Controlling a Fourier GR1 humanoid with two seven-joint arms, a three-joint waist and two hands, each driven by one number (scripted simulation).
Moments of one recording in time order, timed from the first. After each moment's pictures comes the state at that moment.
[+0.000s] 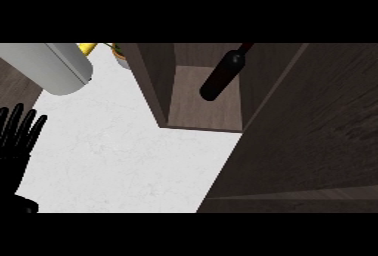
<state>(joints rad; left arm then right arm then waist) 0.08 0.58 -0.03 -1.51 0.85 -0.31 -0.40 -0.22 -0.29 0.67 -2.34 -0.07 -0.10 0.45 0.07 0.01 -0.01</state>
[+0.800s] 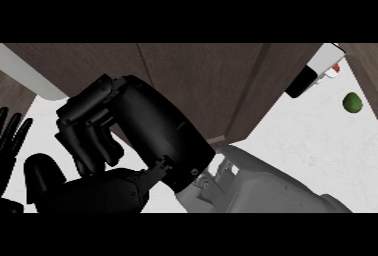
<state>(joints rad) 0.10 0.58 0.05 -1.45 0.85 -0.37 -0.39 -0.97 -0.01 0.55 -1.68 -0.28 -0.36 0.52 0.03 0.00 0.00</state>
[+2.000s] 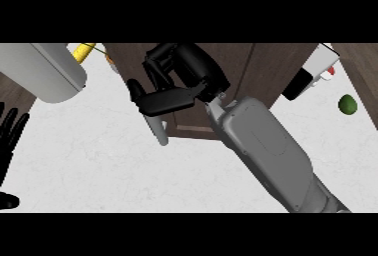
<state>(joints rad) 0.05 0.53 0.14 -1.41 0.81 -0.43 -0.32 -0.94 -0.02 0.34 -1.23 -0.35 -0.02 0.16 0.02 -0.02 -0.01</state>
